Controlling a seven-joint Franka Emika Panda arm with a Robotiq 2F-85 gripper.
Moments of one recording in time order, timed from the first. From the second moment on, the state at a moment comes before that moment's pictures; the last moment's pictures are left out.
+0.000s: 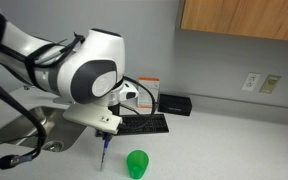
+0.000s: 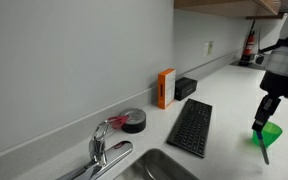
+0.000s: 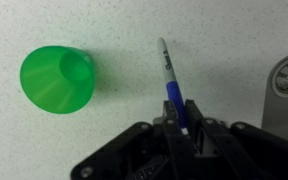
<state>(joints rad) -0.09 -0.31 -0.13 -2.64 0.04 2.36 -0.12</state>
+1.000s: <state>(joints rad) -0.11 0.06 -0.17 -2.39 0.05 2.39 -0.14</state>
